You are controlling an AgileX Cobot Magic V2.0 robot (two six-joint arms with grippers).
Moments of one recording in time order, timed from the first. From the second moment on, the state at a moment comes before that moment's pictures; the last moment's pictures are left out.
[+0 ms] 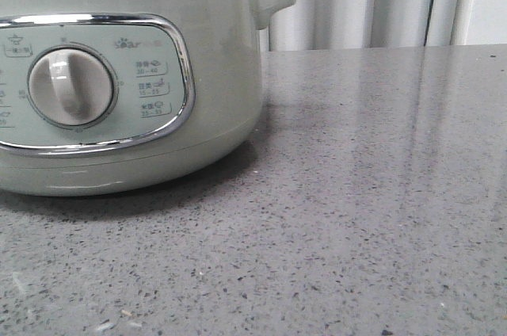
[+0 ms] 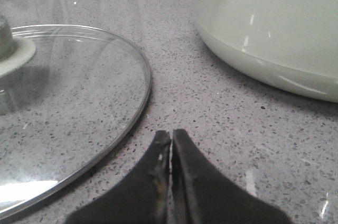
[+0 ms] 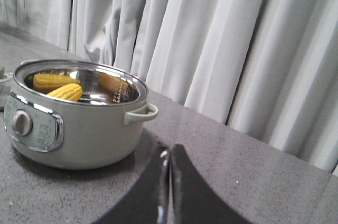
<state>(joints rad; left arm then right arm) -0.11 0.04 -0.01 -0.19 0.29 0.18 0.71 -0.01 -0.58 -0.27 0.61 -0.06</state>
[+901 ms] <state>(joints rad) -0.11 0.04 -0.01 -0.19 0.29 0.18 -0.03 -0.01 0.01 -0.09 0.22 -0.06</state>
